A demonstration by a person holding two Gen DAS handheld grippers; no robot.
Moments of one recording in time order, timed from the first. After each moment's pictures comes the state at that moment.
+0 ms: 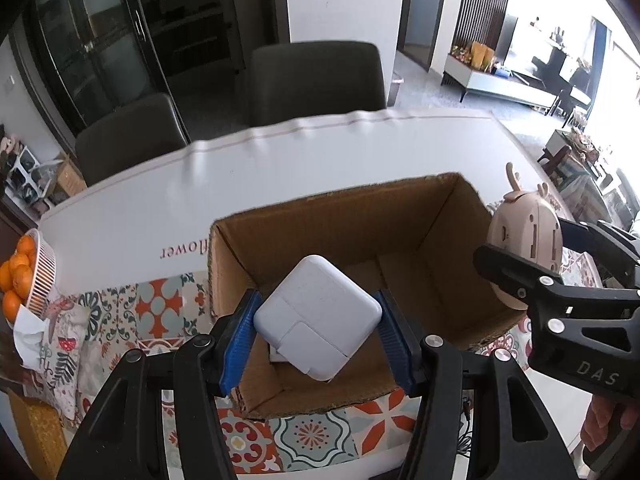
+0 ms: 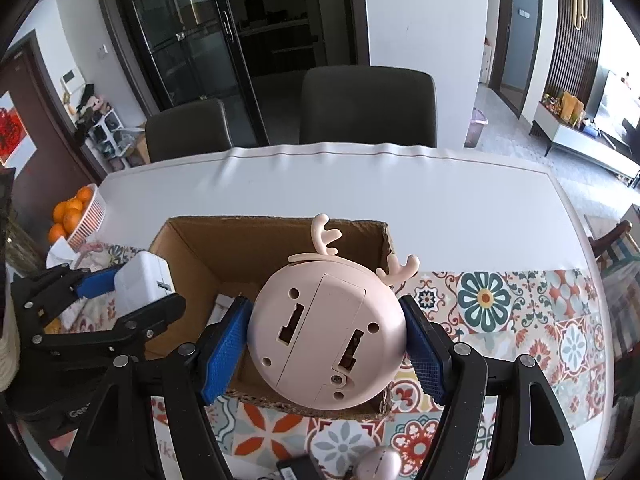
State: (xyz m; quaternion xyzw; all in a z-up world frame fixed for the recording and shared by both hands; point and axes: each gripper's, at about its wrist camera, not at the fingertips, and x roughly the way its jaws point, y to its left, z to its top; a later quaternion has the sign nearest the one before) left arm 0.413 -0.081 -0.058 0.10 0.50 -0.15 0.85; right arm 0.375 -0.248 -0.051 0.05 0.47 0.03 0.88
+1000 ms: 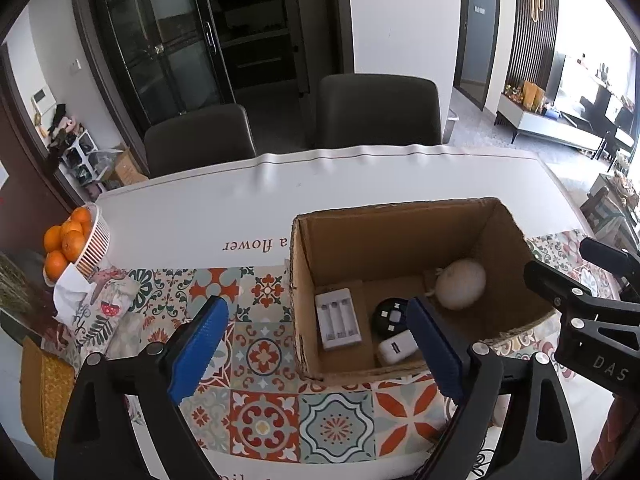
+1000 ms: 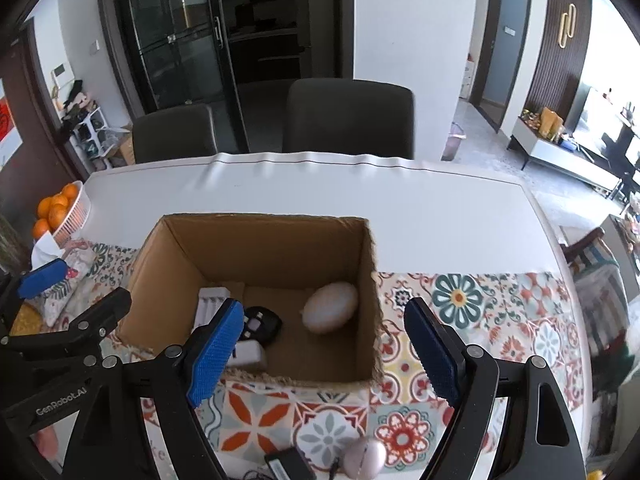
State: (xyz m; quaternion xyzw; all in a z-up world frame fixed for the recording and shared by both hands) left arm 0.371 -0.052 -0.031 0.08 0.44 -0.05 0.89; right arm 0.347 -0.243 -0.033 0.02 0.45 -0.01 0.89
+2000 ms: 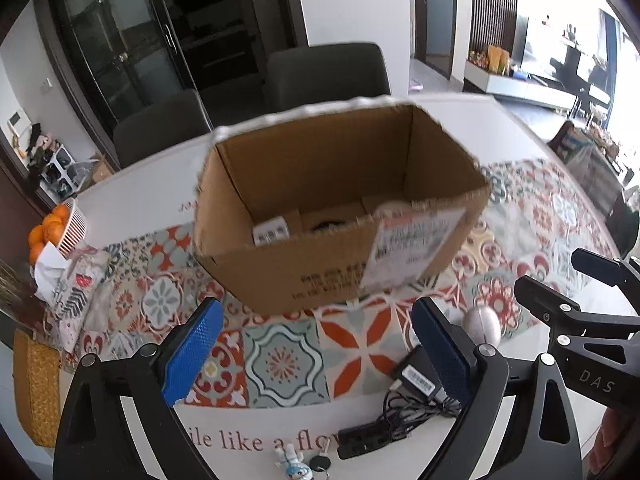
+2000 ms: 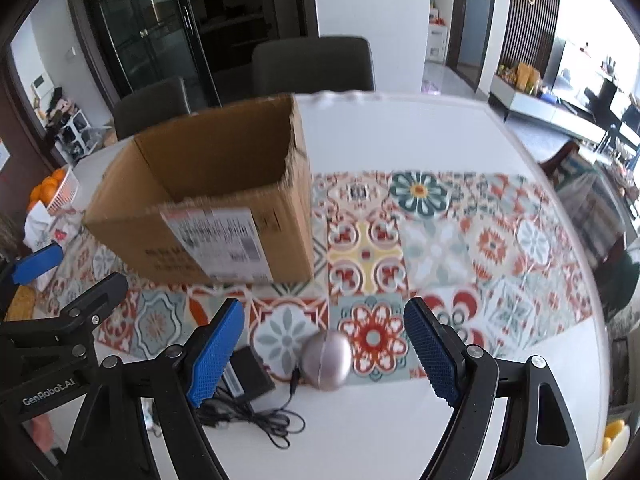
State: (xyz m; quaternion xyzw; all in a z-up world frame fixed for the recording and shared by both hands) left arm 0.288 -0.107 -0.086 0.12 0.46 -0.09 0.87; right arm 0.244 -0.289 -0.099 0.07 0.49 -0.04 0.87
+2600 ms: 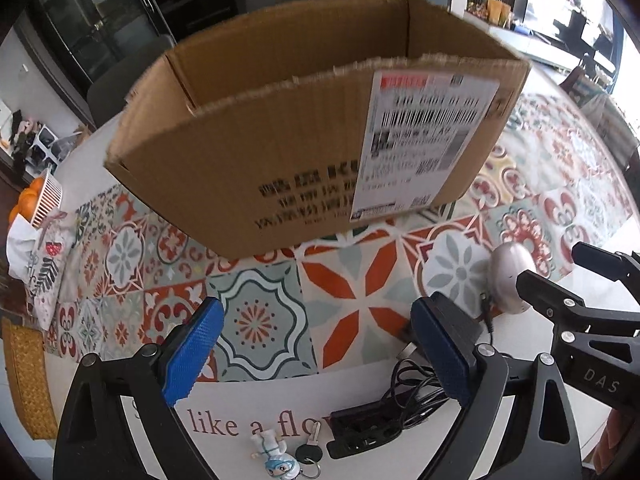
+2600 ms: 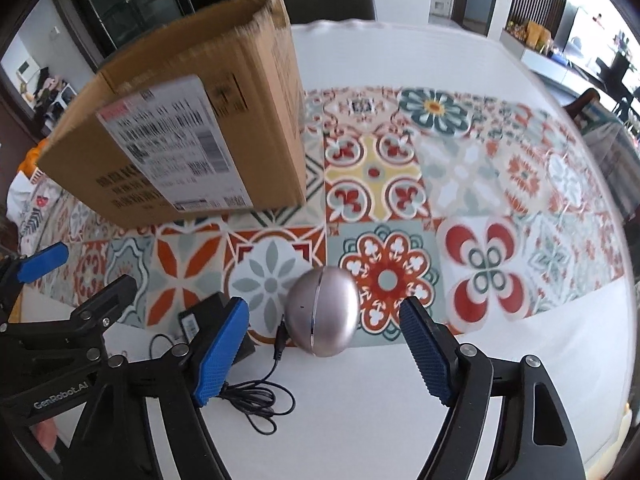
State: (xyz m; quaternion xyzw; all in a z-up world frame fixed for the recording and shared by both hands) left arm 0.294 -0.119 -0.167 0.14 0.54 -0.09 0.83; right arm 0.246 -0.290 -0.176 0.08 0.56 -0.03 0.82
